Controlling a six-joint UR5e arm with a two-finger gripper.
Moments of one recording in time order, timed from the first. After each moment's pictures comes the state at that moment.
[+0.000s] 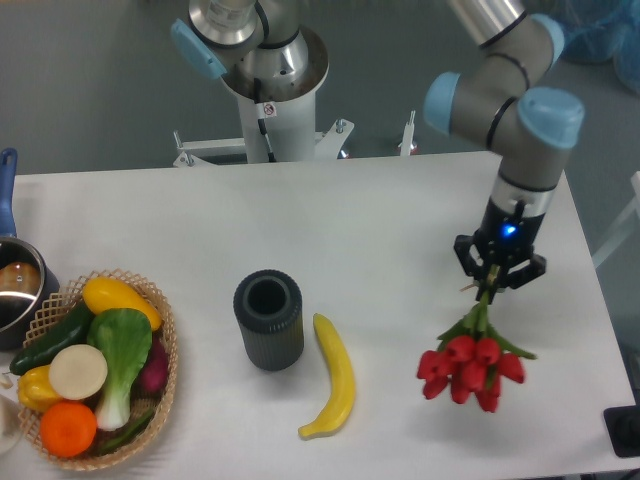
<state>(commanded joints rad) 2.94 -1.95 -1.66 -0.80 0.98 1.15</state>
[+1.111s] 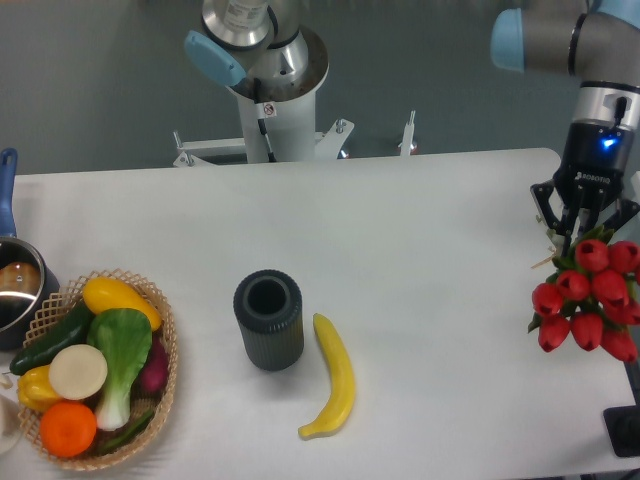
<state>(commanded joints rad) 3.07 -1.93 -1.63 -0.80 0.67 1.15</state>
